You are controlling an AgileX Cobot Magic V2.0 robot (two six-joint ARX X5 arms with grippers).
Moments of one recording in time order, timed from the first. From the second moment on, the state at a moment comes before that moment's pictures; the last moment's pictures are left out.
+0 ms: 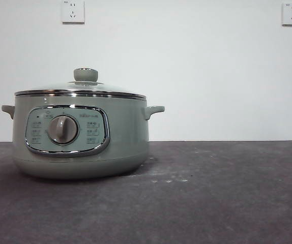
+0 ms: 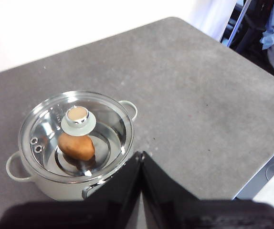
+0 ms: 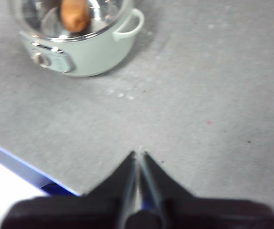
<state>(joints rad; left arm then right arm) -0.47 1.03 1.85 -1.32 0.17 -0.02 0.80 0.92 1.48 -1.35 0.21 0.18</state>
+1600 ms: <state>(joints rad) 0.06 0.03 0.02 -0.17 0.06 -0.03 0.80 0.94 1.48 -1.35 0.23 0.18</state>
